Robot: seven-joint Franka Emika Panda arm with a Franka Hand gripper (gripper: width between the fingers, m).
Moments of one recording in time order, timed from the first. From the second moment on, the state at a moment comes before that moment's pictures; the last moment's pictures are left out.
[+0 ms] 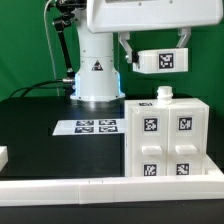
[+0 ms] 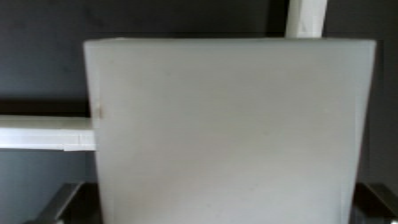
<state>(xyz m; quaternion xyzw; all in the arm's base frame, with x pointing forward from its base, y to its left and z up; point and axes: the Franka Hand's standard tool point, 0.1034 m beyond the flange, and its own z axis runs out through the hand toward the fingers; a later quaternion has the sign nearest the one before) 0.591 0.065 0.194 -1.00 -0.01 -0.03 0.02</state>
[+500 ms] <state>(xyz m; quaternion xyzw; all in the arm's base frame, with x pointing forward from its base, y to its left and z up) 0.596 0.071 0.184 -1.00 -0.01 -0.02 0.02</state>
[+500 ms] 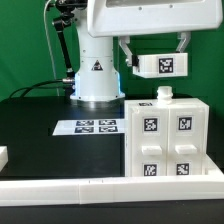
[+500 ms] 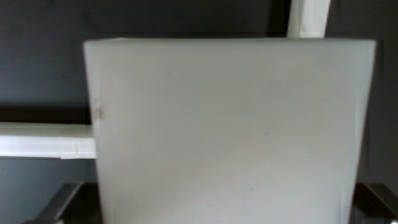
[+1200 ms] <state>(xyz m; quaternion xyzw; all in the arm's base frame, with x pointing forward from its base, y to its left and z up) 0.595 0.083 0.160 -1.00 -0.02 -0.01 0.02</state>
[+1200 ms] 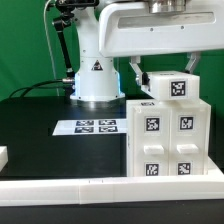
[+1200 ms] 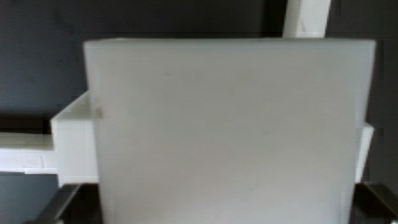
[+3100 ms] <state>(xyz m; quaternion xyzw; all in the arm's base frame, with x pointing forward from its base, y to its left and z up) 0.598 0.089 0.159 -0.94 0.34 -0.02 0.04</state>
